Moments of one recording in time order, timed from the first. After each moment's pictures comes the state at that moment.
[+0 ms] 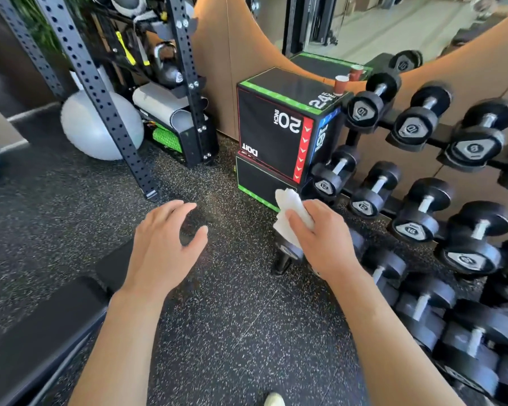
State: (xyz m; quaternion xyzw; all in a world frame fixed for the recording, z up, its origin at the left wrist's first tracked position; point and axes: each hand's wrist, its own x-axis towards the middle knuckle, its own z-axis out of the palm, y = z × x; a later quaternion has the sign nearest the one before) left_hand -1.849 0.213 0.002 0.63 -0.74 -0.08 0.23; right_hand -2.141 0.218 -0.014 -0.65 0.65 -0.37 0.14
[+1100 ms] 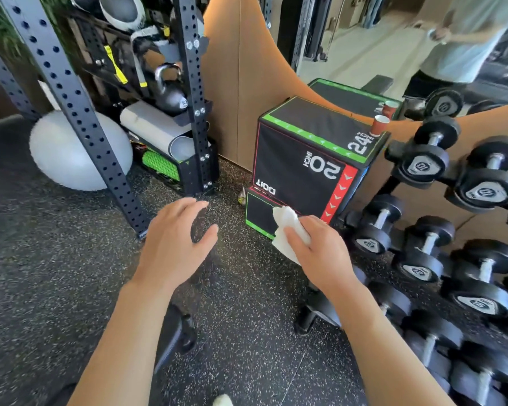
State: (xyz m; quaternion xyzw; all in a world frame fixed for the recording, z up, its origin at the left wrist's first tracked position) left_hand -1.677 -0.184 0.004 0.57 -0.77 -0.11 0.25; right_hand -1.957 -0.137 -0.019 -0.63 0.70 -0.32 0.11
